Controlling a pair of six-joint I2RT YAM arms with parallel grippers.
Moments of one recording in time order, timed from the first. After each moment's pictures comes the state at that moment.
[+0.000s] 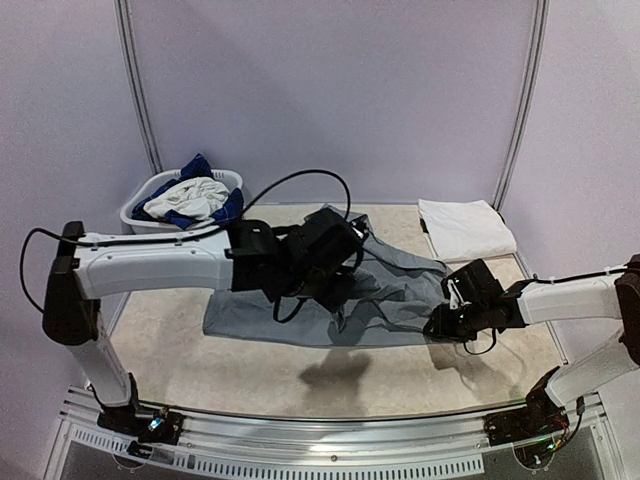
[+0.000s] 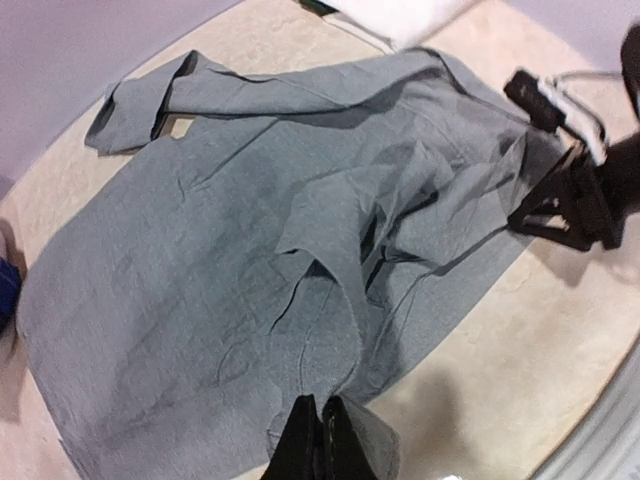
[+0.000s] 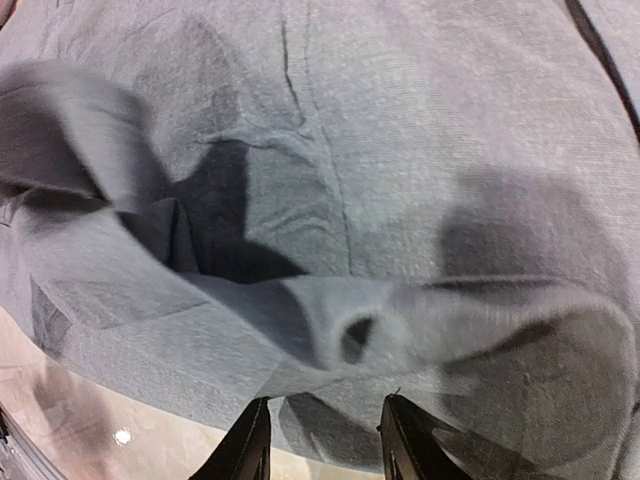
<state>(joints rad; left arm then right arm) -1.19 1.79 1.54 -0.64 -0.45 -0.31 0.58 1.38 0.54 -0.18 -0.08 0.68</state>
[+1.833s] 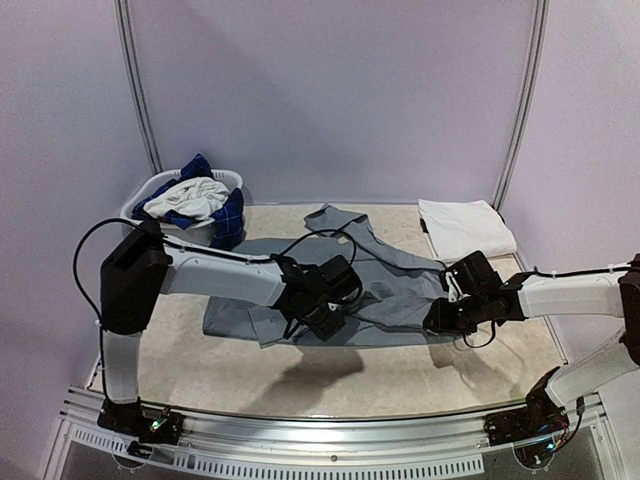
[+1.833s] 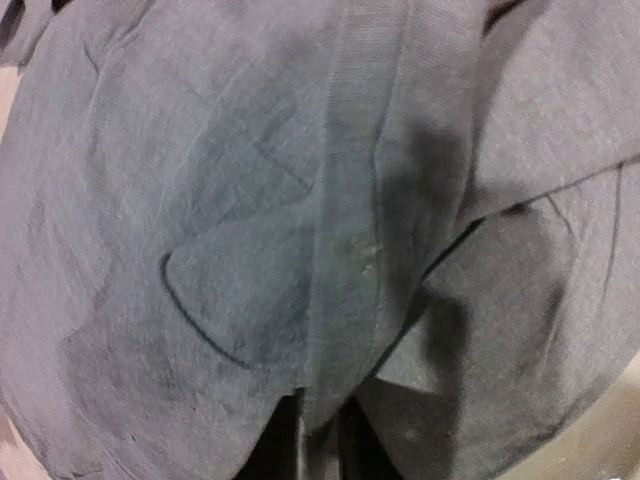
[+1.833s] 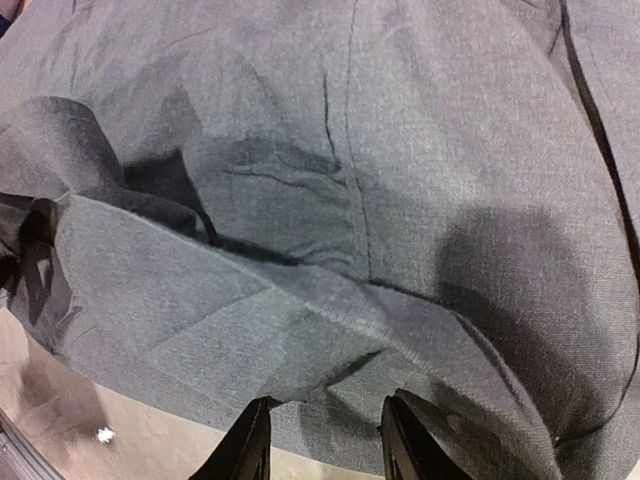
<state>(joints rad) -1.07 2.05 1.42 -0.54 -0.38 -0.15 0.58 1.37 0.60 -0.24 -0.07 0.63</state>
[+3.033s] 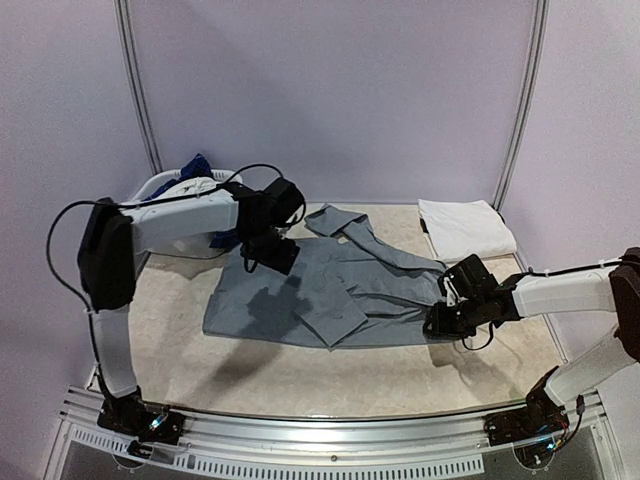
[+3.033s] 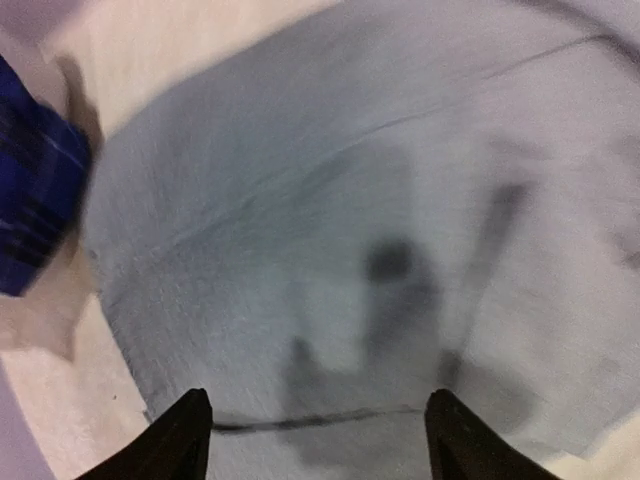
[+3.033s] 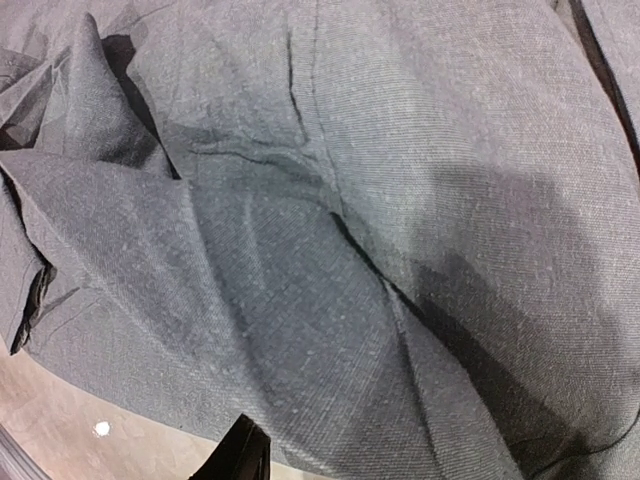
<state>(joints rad) -0.70 2.01 1.67 -0.88 -0.25 -0.28 0.58 1.42 0.60 -0.24 -0.06 0.63</state>
